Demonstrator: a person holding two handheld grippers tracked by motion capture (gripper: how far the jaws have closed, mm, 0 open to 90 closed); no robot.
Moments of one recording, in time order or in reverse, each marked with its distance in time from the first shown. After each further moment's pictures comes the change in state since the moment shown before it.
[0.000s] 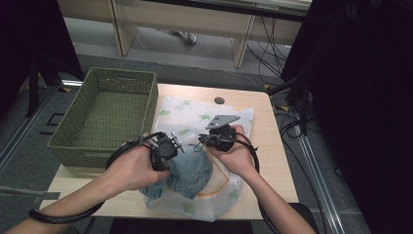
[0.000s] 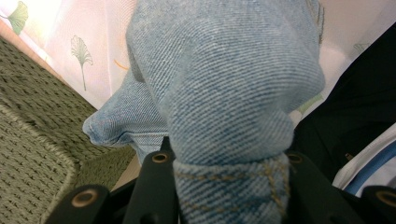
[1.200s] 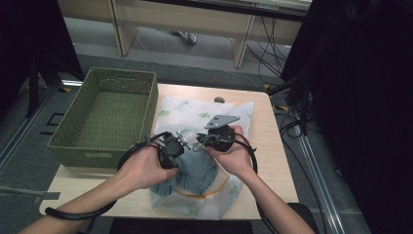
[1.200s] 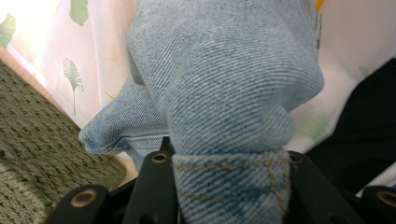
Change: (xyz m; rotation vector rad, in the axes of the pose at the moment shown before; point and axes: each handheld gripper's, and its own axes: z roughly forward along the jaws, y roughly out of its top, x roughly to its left) left arm 0.002 0.012 0.021 -0.064 -0.010 -0.054; right arm 0.003 0.001 0.002 -0.034 0.004 0.014
